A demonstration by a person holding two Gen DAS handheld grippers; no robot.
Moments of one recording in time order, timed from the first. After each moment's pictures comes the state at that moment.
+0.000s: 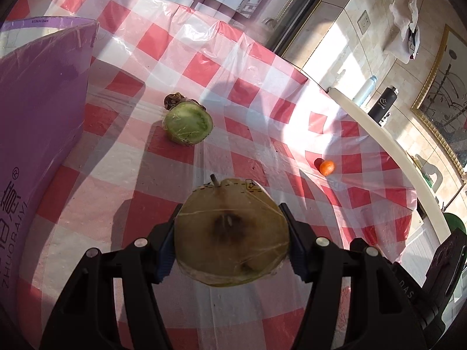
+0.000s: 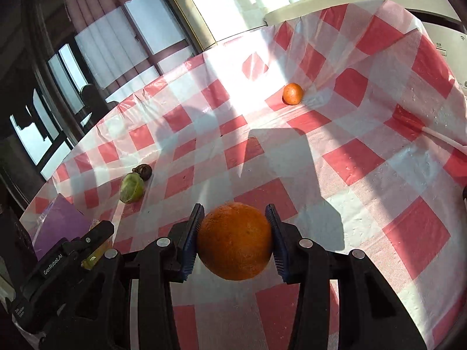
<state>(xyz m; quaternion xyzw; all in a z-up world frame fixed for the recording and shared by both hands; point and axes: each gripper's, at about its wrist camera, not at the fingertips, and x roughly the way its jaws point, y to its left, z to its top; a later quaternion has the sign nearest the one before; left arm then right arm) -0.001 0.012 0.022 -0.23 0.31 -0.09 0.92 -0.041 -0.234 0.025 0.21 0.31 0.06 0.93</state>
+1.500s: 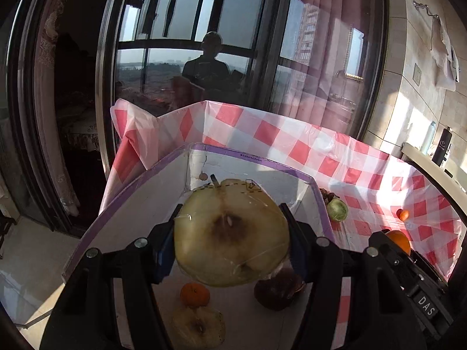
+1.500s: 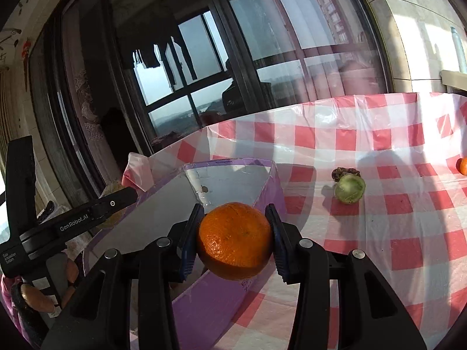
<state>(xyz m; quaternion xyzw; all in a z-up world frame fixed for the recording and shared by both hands) -0.160 0.199 0.149 -0.12 0.25 0.17 0.95 -0.108 -0.005 0.132 0.08 0.23 0.36 0.90</state>
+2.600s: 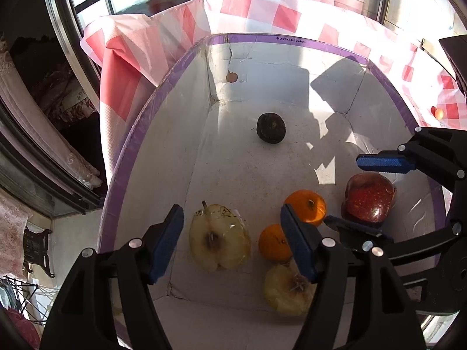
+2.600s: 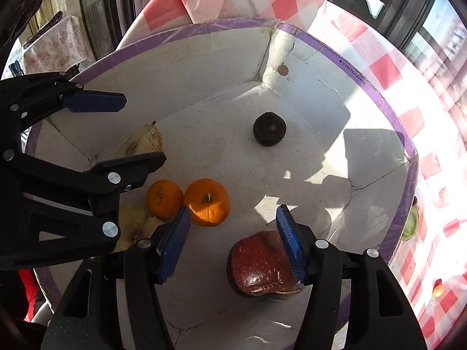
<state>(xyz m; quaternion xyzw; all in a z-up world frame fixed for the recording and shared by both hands) -0.117 0.256 0.087 -0.03 0.48 0.12 0.87 -0.089 0.164 0.091 -0.31 0.42 0.40 0.75</state>
